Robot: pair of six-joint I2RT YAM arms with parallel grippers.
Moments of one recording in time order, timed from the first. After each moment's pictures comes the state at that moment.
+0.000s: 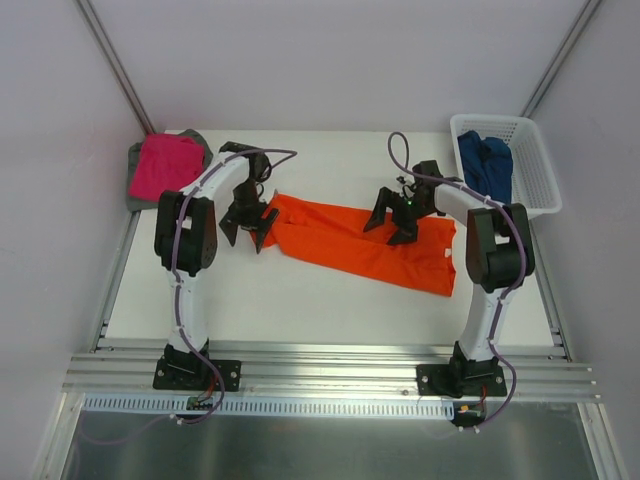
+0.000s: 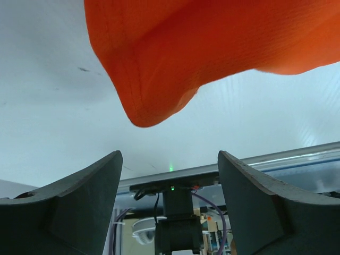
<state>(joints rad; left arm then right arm) -0.26 2.14 1.79 -1.41 0.07 0.08 0.20 2.00 1.36 -0.61 -0.59 0.41</state>
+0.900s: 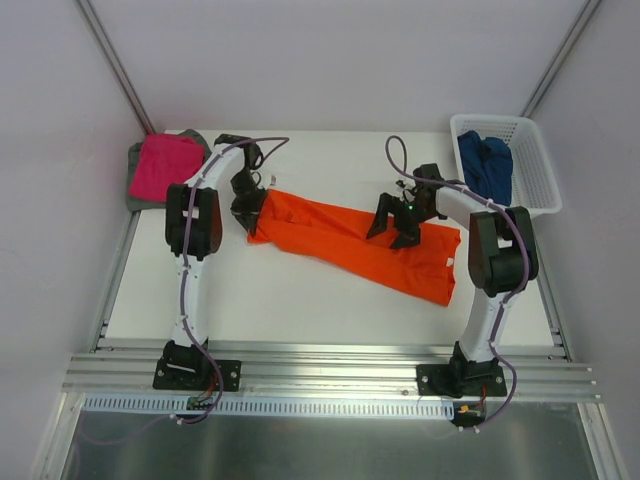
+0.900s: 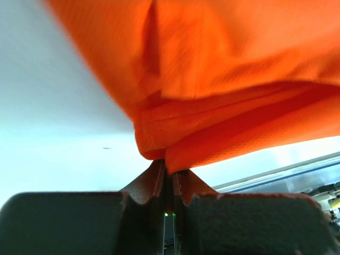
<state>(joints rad) -0.19 2.38 2.05 -1.42 0.20 0.10 0.20 1.96 1.32 -0.63 -0.57 0.35</state>
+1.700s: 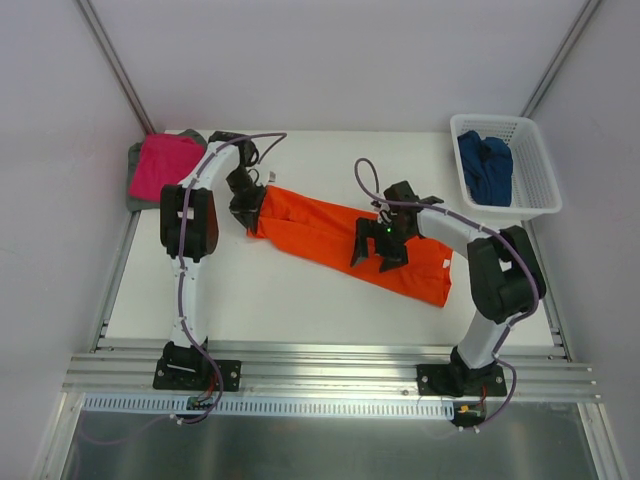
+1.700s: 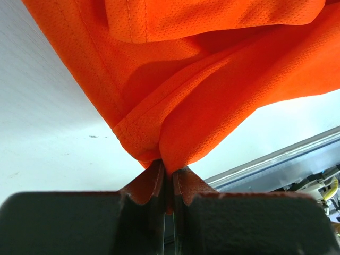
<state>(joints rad) -0.16 2.33 2.05 -1.44 0.31 0.14 0.43 1.76 1.14 -0.65 -0.43 0.38</state>
